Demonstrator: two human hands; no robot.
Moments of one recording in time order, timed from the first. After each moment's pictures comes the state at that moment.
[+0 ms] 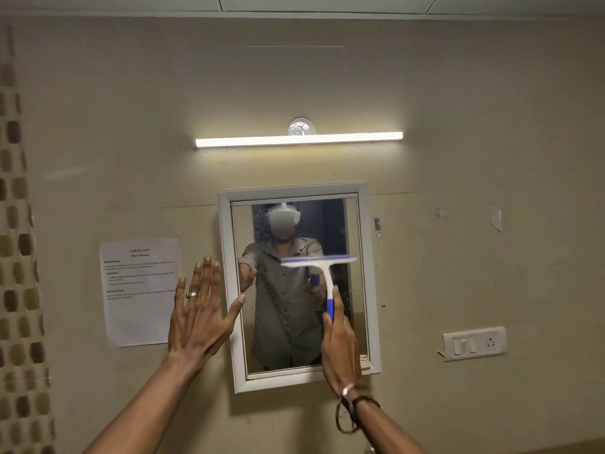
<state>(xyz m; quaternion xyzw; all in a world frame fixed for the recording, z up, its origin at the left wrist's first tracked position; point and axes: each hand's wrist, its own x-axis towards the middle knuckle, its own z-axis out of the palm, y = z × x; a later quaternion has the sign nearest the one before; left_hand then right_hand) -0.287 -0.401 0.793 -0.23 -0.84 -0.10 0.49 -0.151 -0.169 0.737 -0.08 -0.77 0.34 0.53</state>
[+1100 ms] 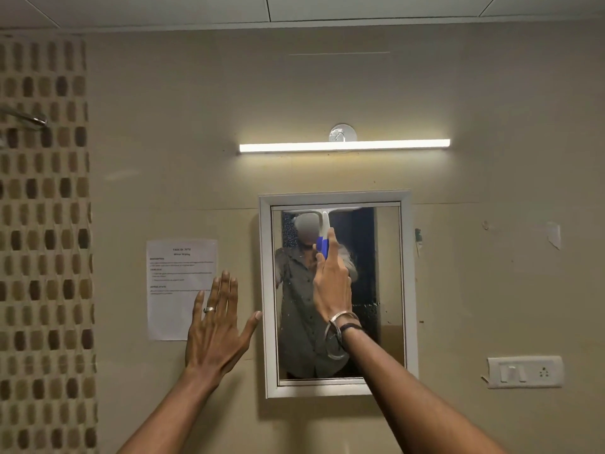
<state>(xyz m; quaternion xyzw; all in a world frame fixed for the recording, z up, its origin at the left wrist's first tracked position) -0.297 -0.439 0.768 -0.20 -0.85 -0.10 0.48 -0.208 -0.225 0.866 -0.03 -0.76 0.30 0.57</state>
